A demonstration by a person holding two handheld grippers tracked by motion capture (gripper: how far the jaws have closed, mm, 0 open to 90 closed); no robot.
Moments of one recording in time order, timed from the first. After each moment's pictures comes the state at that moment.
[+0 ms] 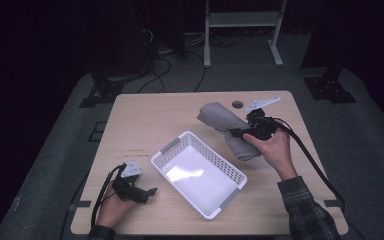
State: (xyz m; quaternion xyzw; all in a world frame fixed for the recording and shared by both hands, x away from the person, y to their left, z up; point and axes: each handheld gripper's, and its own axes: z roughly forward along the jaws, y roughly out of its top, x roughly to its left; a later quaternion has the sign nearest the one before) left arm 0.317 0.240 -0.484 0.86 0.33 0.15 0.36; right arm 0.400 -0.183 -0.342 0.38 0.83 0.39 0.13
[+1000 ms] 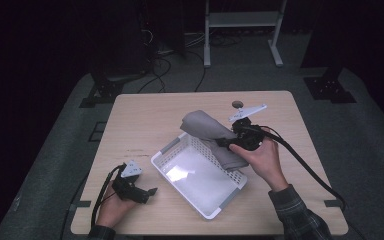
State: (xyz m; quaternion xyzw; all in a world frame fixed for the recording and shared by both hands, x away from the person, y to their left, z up) left arm 0.317 0.240 -0.483 0.86 0.33 0.15 0.36; right arm 0.367 -0.143 -0.334 0.34 0.85 0.40 0.11
